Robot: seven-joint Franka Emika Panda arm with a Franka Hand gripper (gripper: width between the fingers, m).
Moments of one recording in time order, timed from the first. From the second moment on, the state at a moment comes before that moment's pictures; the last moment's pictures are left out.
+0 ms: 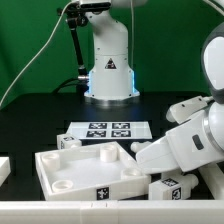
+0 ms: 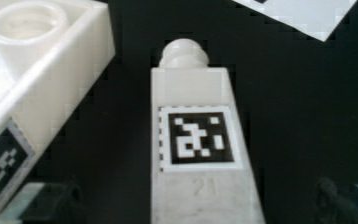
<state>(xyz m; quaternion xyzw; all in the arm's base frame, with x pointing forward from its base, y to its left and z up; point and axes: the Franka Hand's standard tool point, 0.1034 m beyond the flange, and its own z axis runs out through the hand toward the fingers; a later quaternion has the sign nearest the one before) 0.517 0.109 0.017 0.83 0.31 -0.45 0.13</state>
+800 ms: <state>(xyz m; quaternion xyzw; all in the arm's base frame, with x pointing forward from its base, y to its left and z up) 0.512 0.102 0.042 0.81 0.31 -0.49 0.12</state>
